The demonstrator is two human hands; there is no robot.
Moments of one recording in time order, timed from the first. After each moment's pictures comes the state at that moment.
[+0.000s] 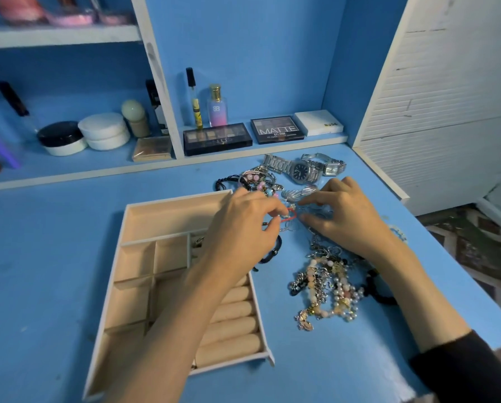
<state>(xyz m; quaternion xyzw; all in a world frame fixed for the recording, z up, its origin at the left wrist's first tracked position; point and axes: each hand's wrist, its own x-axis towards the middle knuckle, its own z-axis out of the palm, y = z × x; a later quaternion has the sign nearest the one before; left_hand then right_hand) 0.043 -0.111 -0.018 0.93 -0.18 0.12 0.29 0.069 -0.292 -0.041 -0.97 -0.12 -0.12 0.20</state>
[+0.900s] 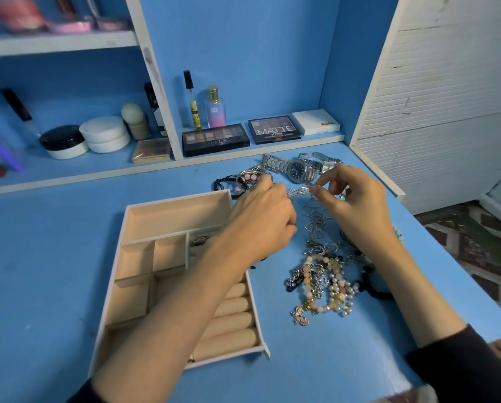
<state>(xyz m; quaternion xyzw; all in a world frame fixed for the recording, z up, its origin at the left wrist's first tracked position) 0.054 -0.133 -0.003 0.96 -0.28 0.05 0.06 0.065 -0.294 -0.035 -0.88 -0.06 -0.25 0.40</state>
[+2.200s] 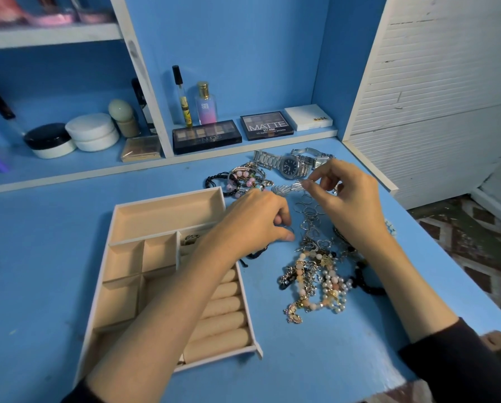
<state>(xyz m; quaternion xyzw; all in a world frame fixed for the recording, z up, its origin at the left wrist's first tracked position) 0.066 -0.134 -0.013 0.94 -0.25 -0.07 0.22 0.066 -0.295 -0.036 -0.88 -0.06 -0.26 0.40</state>
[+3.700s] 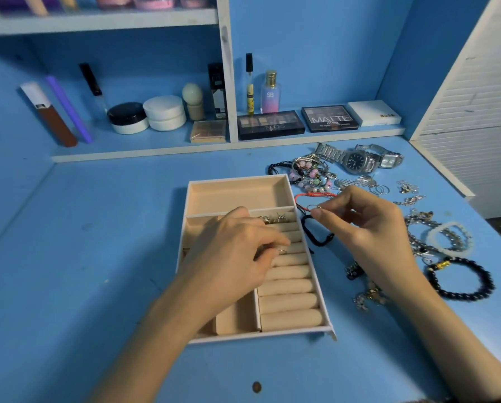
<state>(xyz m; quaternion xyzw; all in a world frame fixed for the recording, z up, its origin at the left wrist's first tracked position) -0.020 -0.030 -0.009 0.94 -0.20 0.10 0.25 0.010 -0.216 -0.026 -0.80 -0.10 -0.13 0.58</state>
